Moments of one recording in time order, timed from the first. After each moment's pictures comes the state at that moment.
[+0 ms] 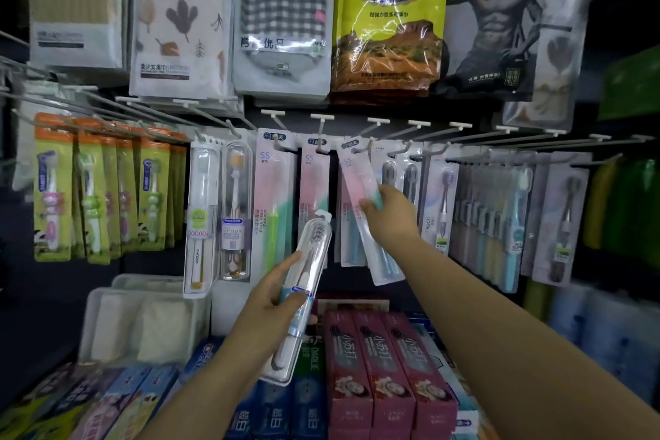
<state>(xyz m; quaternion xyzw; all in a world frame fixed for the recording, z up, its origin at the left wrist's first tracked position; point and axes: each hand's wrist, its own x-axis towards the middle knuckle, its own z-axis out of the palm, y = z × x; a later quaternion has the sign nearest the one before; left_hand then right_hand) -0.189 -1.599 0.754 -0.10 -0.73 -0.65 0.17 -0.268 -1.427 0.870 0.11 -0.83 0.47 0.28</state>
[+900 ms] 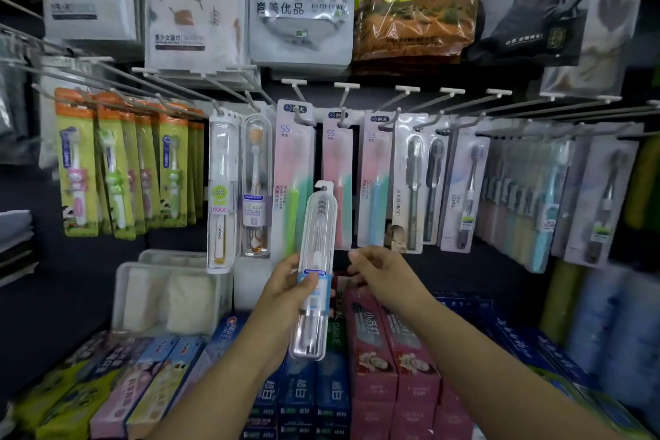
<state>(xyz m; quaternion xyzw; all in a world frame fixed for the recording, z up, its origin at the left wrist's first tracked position) -0.193 -1.602 0.737 -0.04 -0.62 -0.77 0.13 -0.243 -1.445 0.770 0.16 -0.83 0.53 0.07</state>
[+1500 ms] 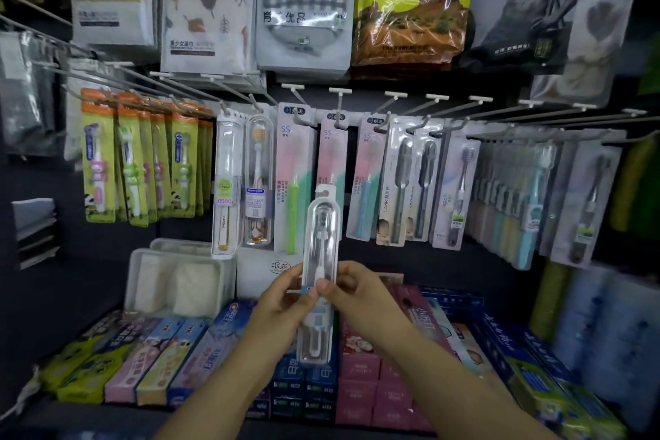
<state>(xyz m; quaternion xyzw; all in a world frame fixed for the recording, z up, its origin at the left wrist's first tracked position) -0.151 -1.589 0.724 -0.06 -0.69 -0.71 0.16 -0.185 -1.452 0.753 0.27 -0.75 0.60 0.00</state>
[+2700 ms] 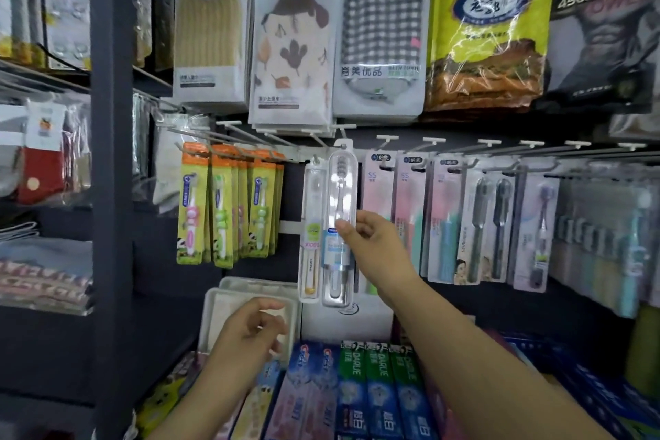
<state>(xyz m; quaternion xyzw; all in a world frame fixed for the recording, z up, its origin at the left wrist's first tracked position) -0.111 -1.737 0.758 0.05 -0.74 -0.63 0.22 -0.207 -1.581 0.845 0.23 -0.75 0.61 0.13</state>
